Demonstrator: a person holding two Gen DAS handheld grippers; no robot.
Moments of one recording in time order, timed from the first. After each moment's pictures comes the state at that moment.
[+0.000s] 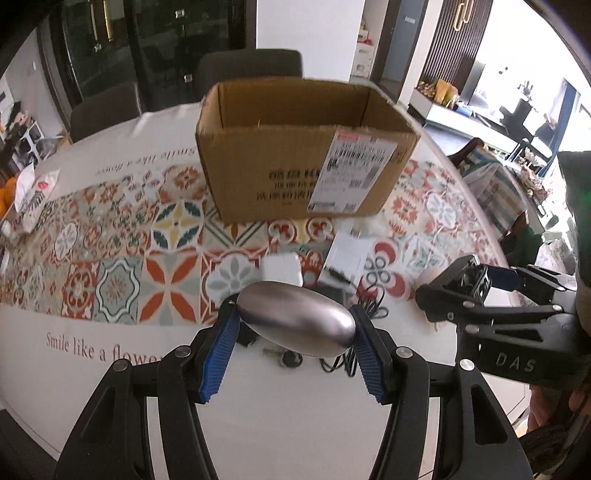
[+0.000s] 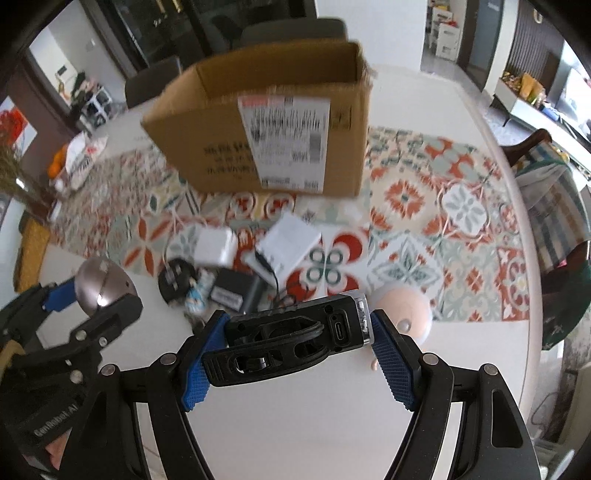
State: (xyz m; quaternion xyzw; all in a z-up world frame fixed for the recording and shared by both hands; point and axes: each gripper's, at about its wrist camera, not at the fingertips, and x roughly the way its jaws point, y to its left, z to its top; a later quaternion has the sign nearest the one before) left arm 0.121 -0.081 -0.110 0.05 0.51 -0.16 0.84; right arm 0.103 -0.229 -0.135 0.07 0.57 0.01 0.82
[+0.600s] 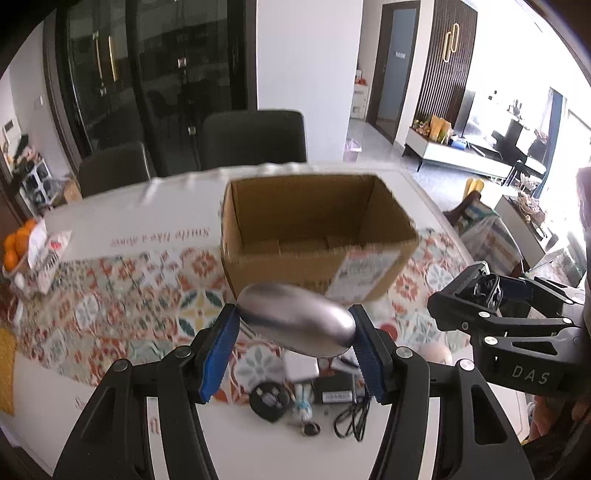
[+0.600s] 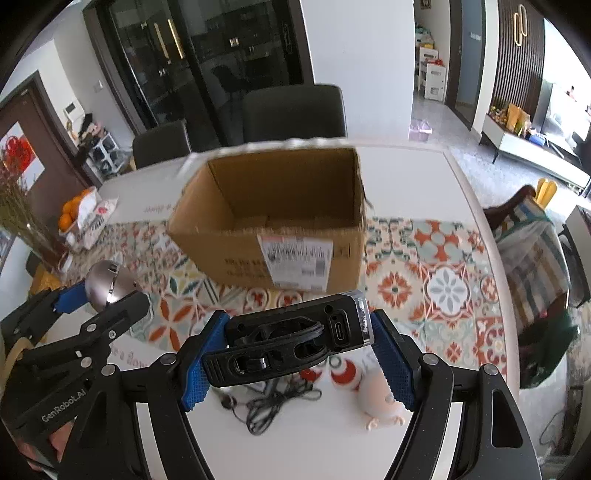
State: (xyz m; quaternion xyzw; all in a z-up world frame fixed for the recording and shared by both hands) left arm 0.171 -0.077 -0.037 0.06 0.42 -0.16 0.89; right arm 0.139 -0.230 -0.057 0.08 0.48 0.00 0.87
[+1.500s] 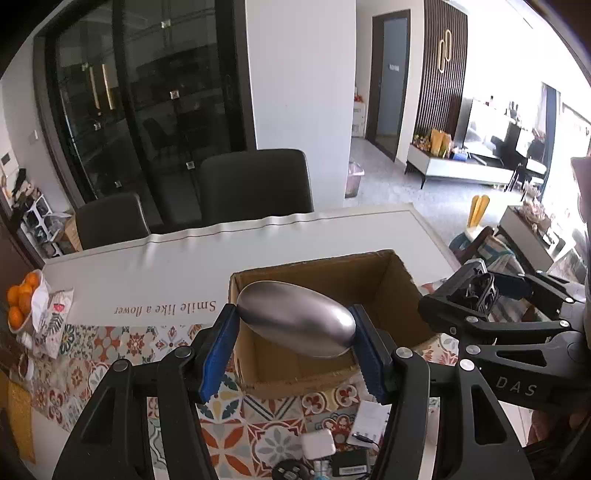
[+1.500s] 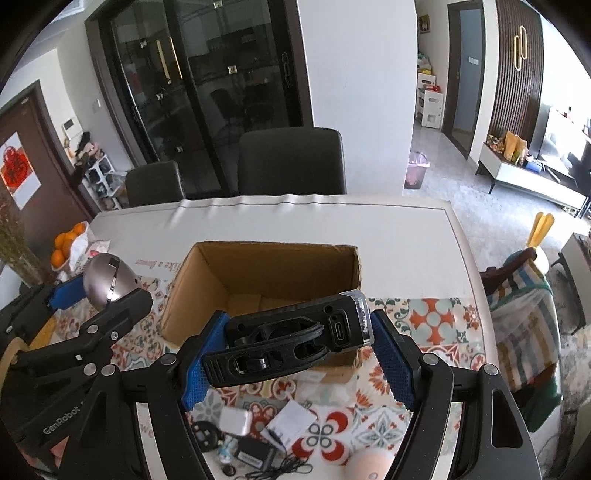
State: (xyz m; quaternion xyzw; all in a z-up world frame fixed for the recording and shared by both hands) left arm 0.263 -0.105 0.003 0.08 0.39 -0.16 0.90; right arm 0.232 -0.244 -0.013 0.07 0.45 -0.01 0.89
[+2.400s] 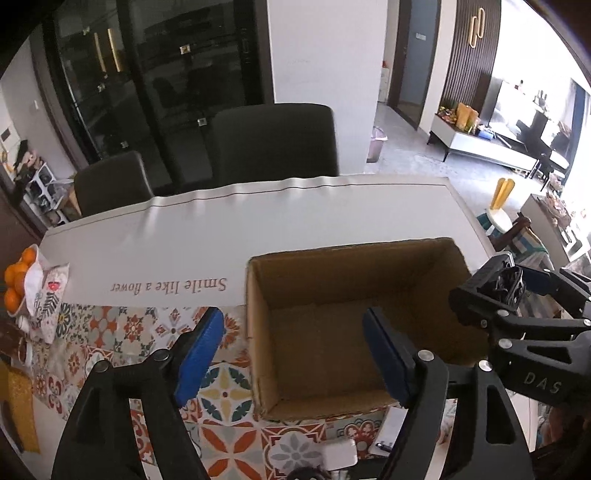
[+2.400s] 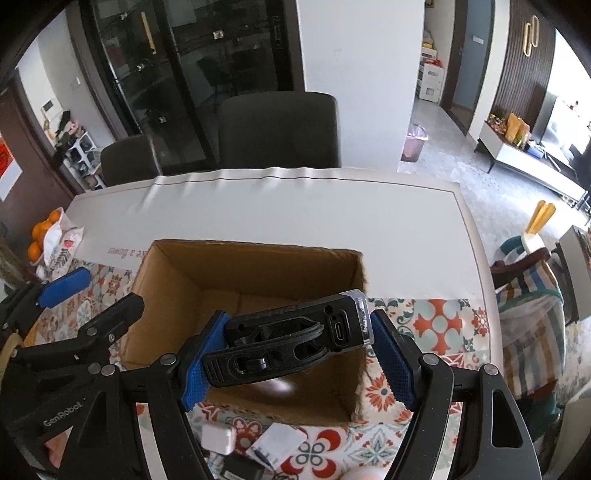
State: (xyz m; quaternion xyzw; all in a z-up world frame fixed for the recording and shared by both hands) left arm 0.329 -0.093 -0.040 0.08 0.47 -0.12 0.87; right arm 0.300 -0.246 -0.049 0.06 0.51 -0.02 0.86
